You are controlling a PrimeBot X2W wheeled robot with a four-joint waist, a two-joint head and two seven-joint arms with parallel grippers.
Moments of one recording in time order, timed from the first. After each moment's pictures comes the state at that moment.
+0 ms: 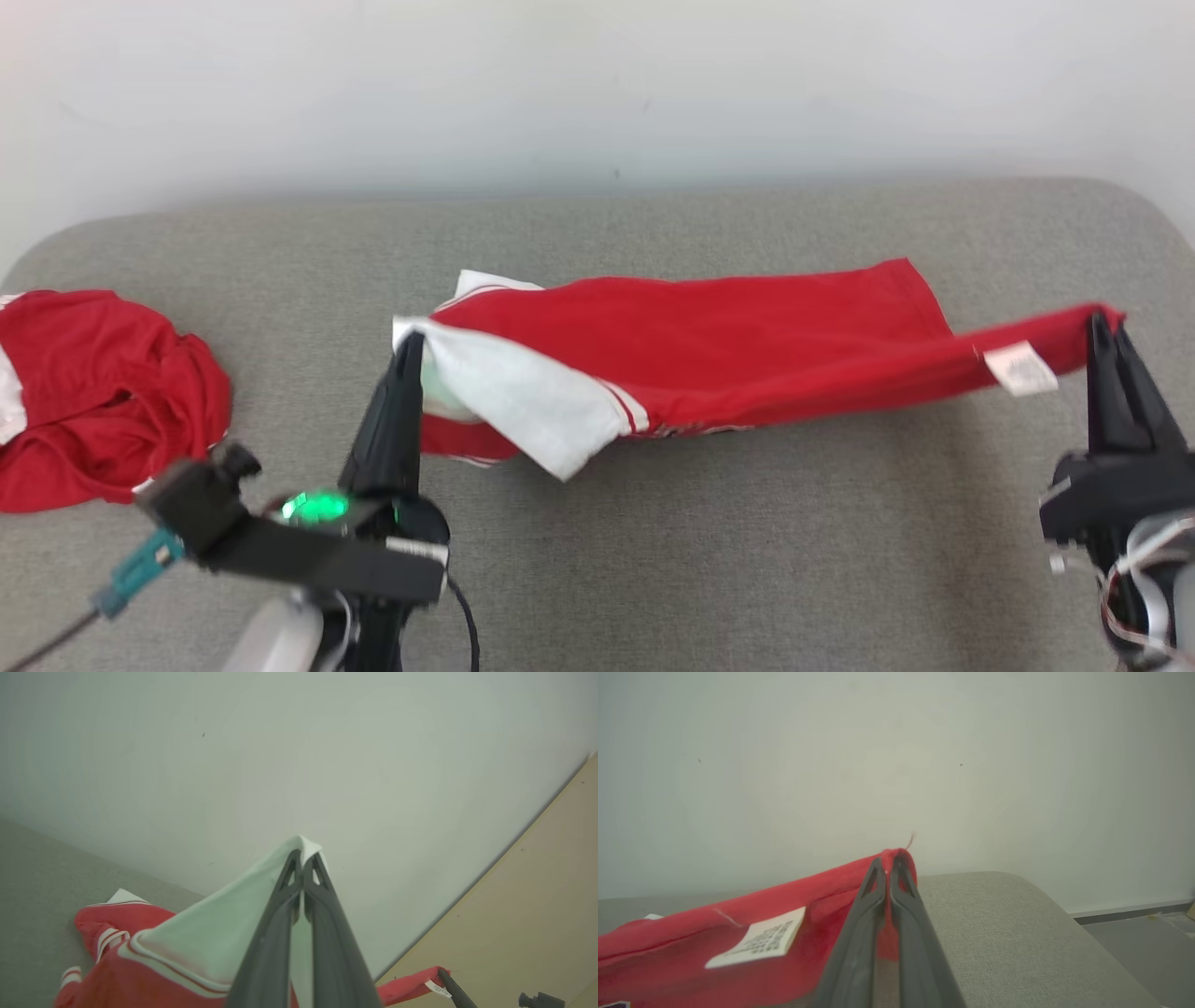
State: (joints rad) left arm -0.35 0.23 -0.39 0.03 -1.06 -0.12 -0.26; right arm -0.23 -0.28 -0.20 0.06 0.22 0.13 0.03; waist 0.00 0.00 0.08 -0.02
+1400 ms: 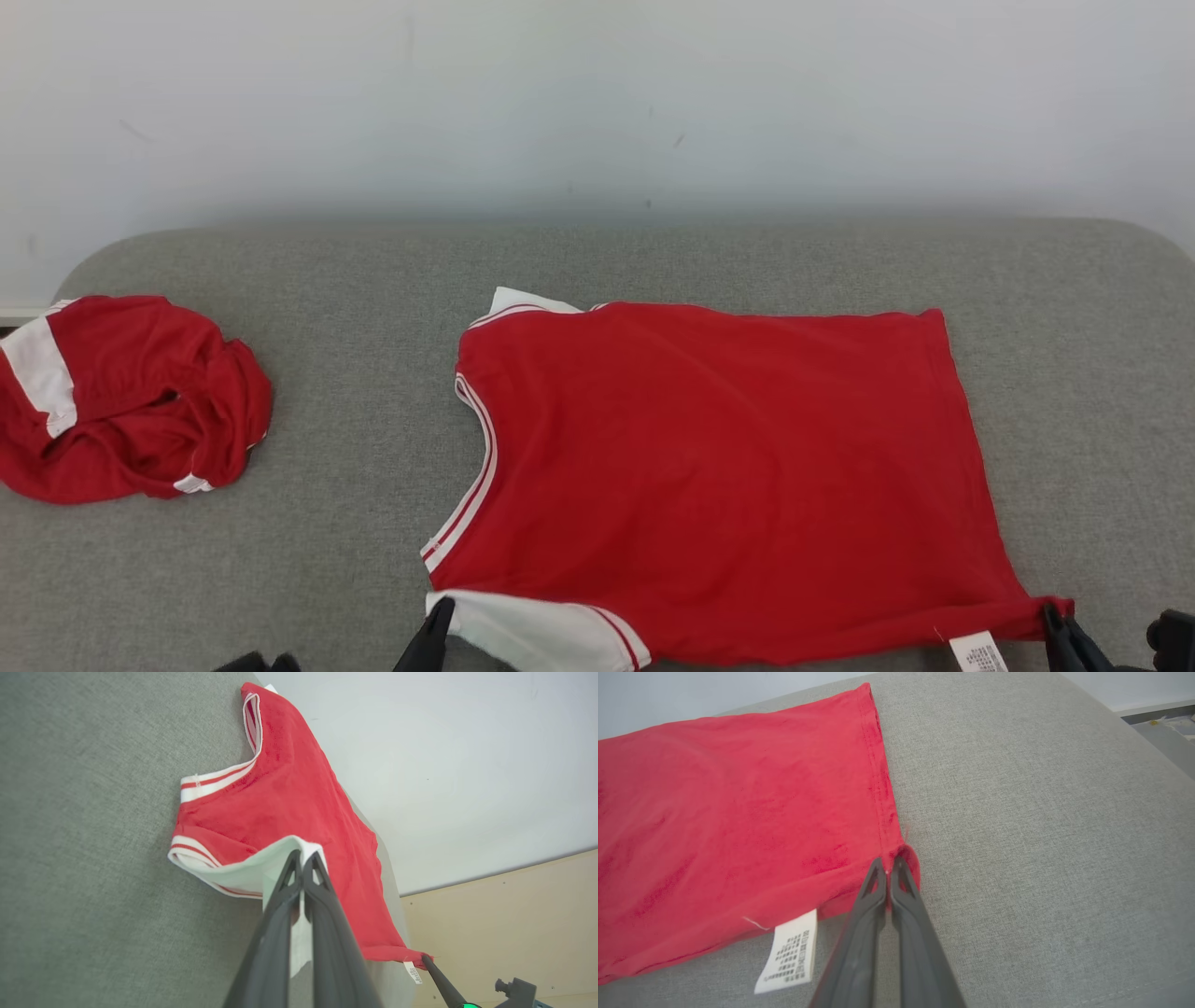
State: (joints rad) left arm 0.09 0.31 -0.43 -0.07 -1.25 0.00 -0.05; right arm 0.23 -0.06 -0.33 -0.08 0.22 0.13 0.33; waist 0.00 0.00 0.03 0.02
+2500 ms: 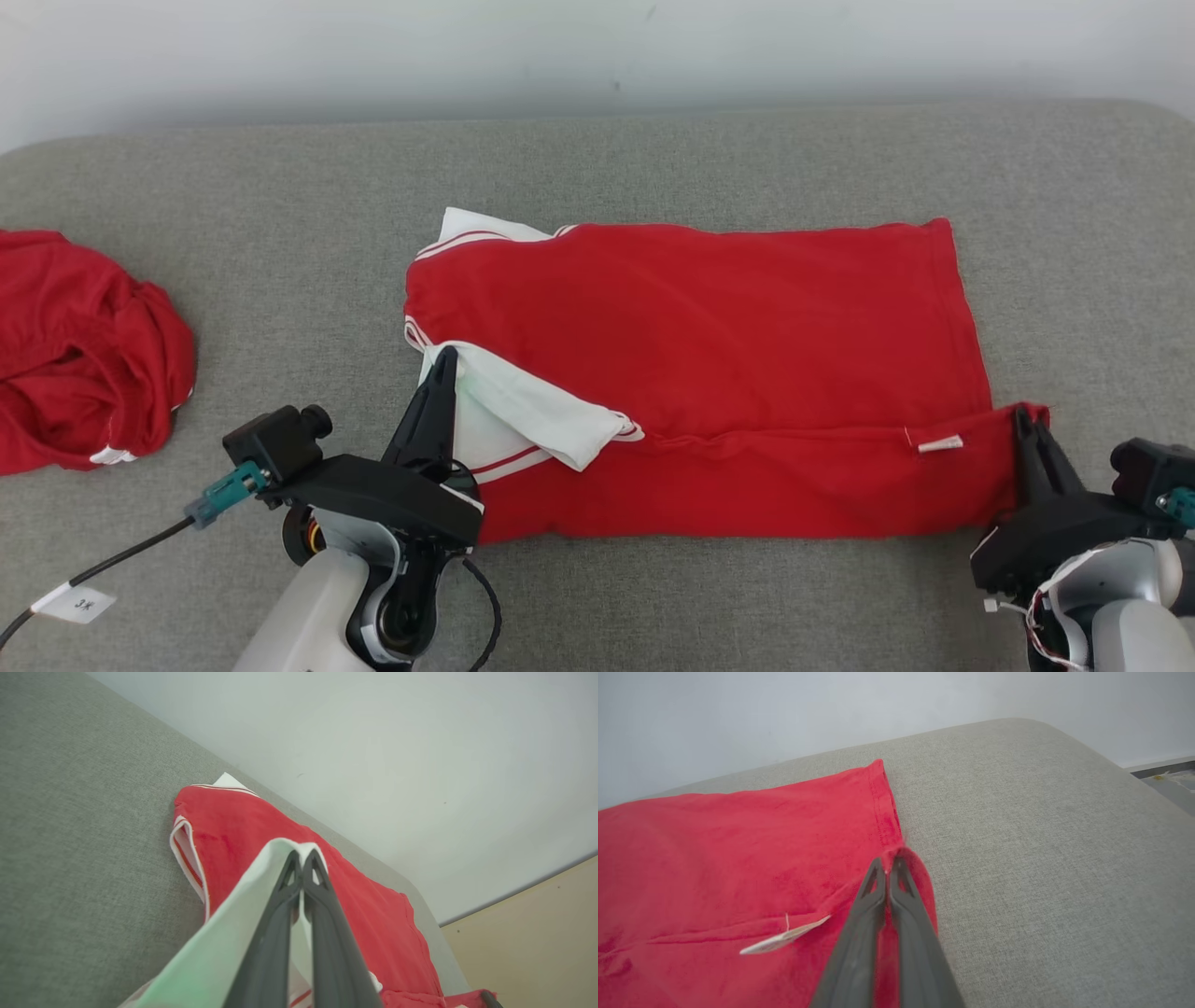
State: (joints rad) left arm -0.48 0.15 -0.44 0.42 -1.05 -0.07 -0.21; right arm -0.17 -0.09 -0.29 0.18 0.15 0.13 0.12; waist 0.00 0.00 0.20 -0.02
